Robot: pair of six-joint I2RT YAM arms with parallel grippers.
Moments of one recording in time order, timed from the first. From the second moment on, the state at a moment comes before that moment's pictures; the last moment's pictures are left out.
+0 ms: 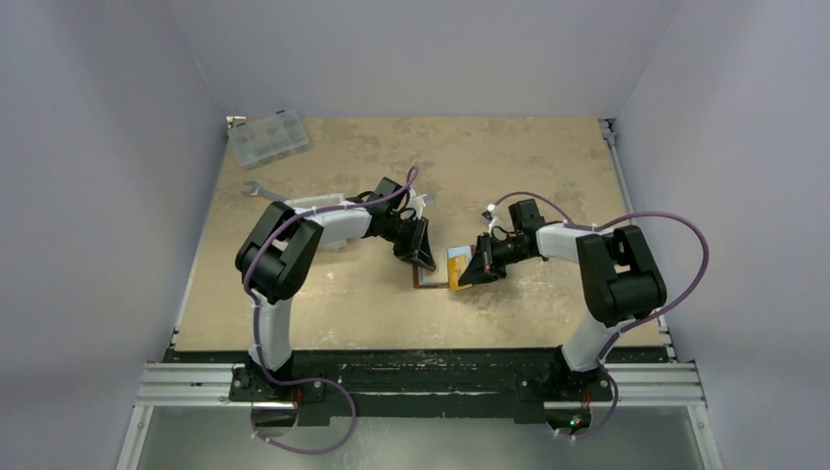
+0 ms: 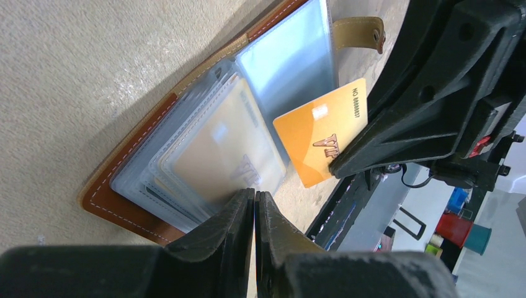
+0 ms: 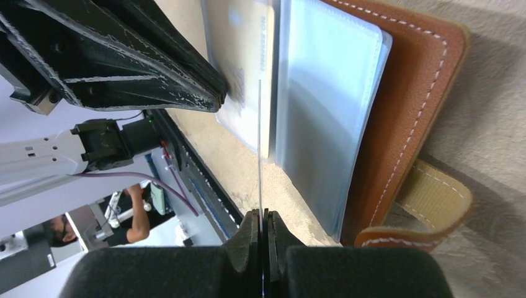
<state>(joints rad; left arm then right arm) -0.57 2.00 1.22 -0.27 0.71 -0.44 0.23 1.70 0.79 -0.31 -0.92 0.36</state>
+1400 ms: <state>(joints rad) -0.57 2.00 1.22 -0.27 0.70 -0.44 0.25 1.87 0.94 -0.37 -0.93 0.34</state>
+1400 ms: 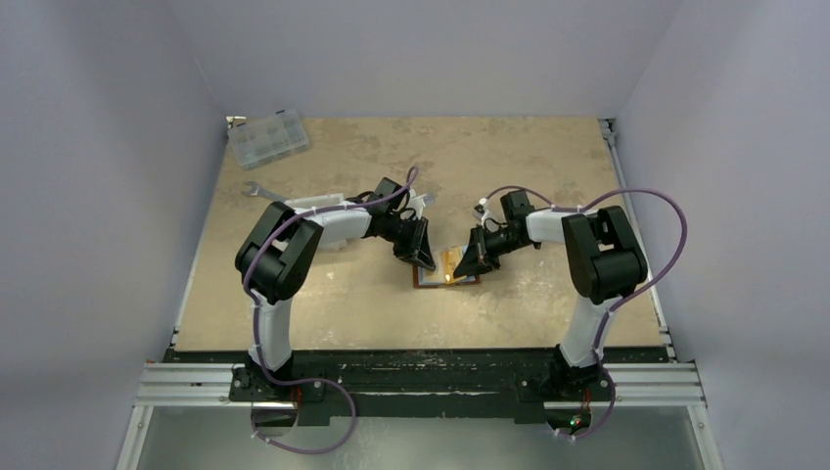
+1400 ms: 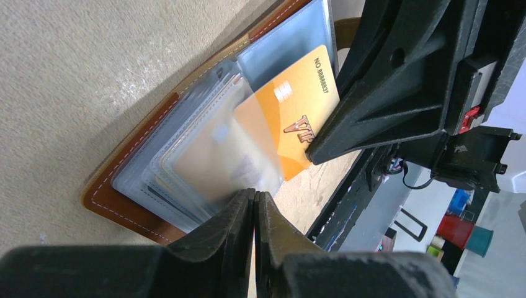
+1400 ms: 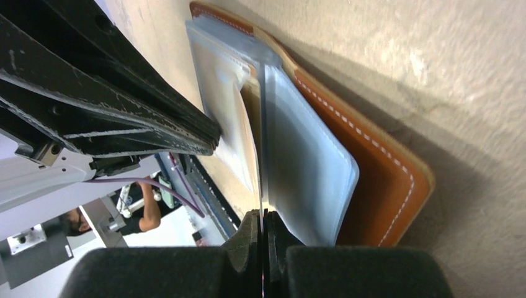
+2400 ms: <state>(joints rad) -0.57 2.00 1.21 -0.26 0.70 -0.44 0.25 1.91 0.98 -0.38 -0.90 0.28</state>
